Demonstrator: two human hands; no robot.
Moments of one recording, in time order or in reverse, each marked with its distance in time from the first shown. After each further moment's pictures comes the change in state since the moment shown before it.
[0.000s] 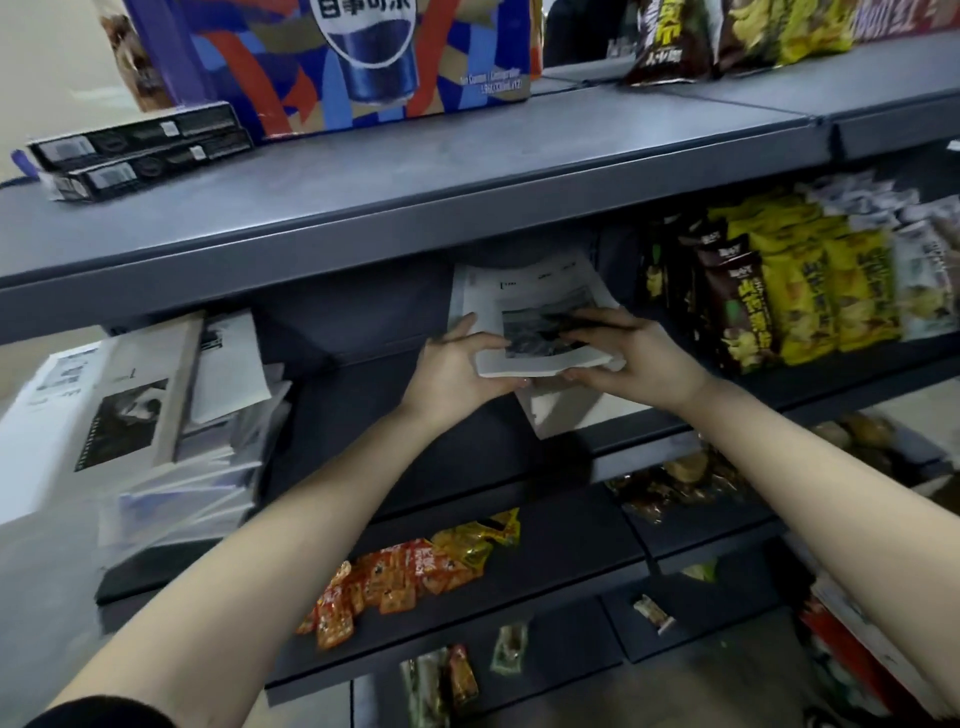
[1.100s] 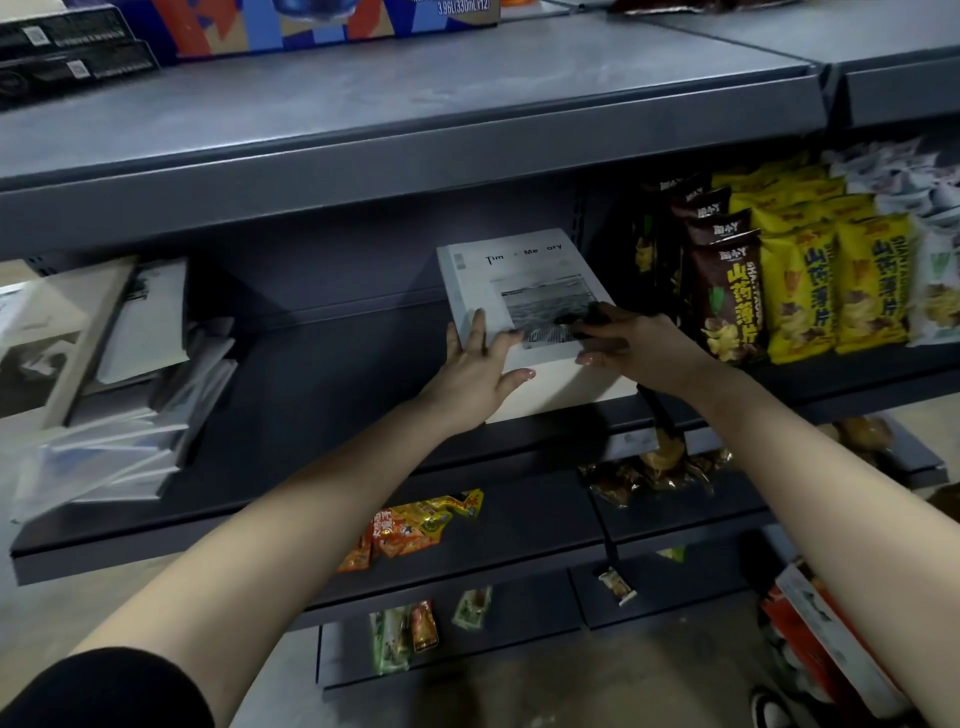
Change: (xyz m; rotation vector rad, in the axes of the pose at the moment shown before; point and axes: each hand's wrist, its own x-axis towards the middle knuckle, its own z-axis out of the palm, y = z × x) left_hand 0.028 0.023 0.090 0.276 -0.343 -0.109; right_hand -0.001 0.081 -0.018 -0.013 -0.244 0.197
